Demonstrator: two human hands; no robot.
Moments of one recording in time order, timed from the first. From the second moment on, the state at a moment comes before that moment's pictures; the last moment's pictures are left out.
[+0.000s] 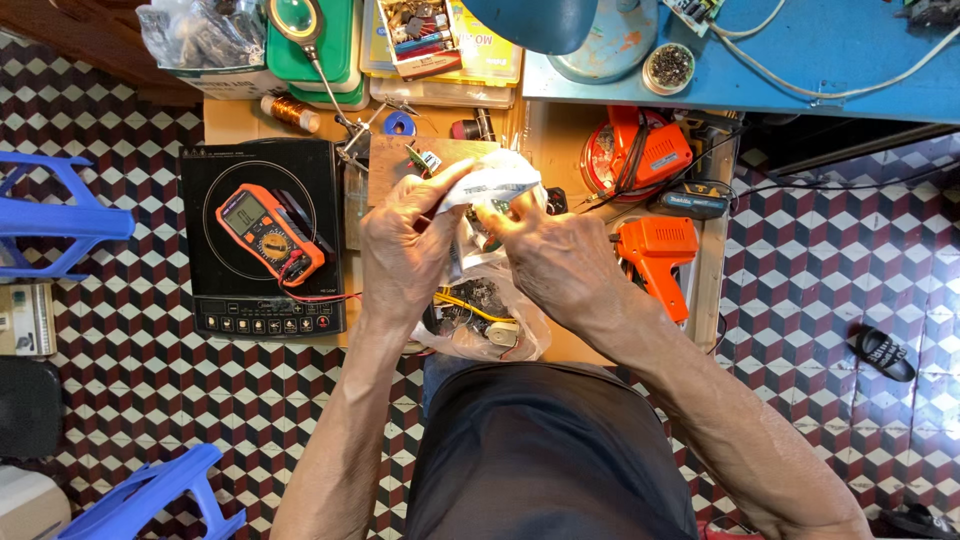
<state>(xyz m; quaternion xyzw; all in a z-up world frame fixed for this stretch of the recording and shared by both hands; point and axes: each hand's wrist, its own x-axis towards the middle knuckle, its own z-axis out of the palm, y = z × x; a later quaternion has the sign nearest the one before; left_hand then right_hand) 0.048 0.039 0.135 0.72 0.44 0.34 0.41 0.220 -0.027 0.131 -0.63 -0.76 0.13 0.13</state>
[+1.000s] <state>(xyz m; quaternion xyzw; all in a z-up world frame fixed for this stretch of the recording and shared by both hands) 0.048 -0.007 0.137 0.77 0.44 0.32 0.35 0.239 -0.078 0.123 -0.62 -0.76 0.16 0.13</state>
